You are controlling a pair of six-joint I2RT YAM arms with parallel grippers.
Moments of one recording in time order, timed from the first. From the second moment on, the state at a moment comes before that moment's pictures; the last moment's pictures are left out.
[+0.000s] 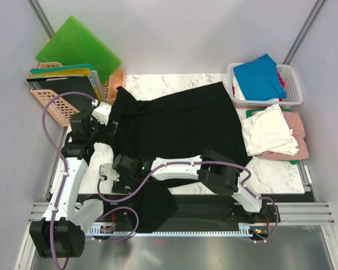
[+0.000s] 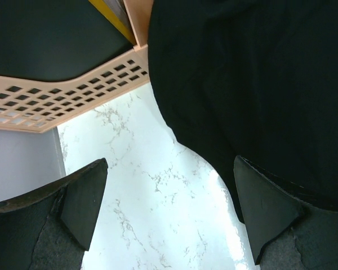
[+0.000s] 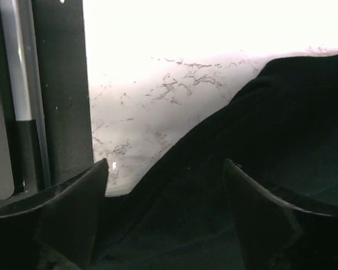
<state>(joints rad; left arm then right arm) 0.03 0.94 0.80 -0.43 0.06 0.42 1.31 2.21 1.67 -0.31 -0.05 -0.27</state>
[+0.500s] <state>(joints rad) 0.03 0.84 0.82 -0.41 0.03 0.48 1.31 2.23 1.67 -0.26 -0.03 -0.24</state>
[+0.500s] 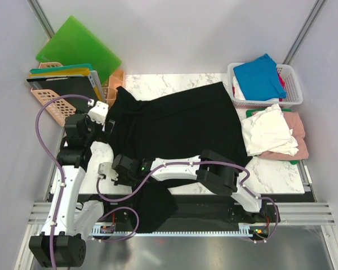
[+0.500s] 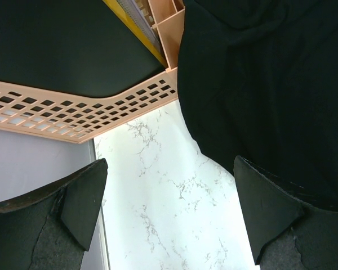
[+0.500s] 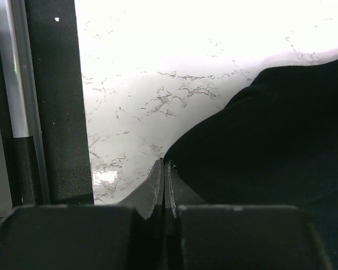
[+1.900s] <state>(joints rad) 0.03 0.83 0.84 -0.39 0.00 0.46 1.33 2.25 1.68 -0.16 0.10 -0.28</state>
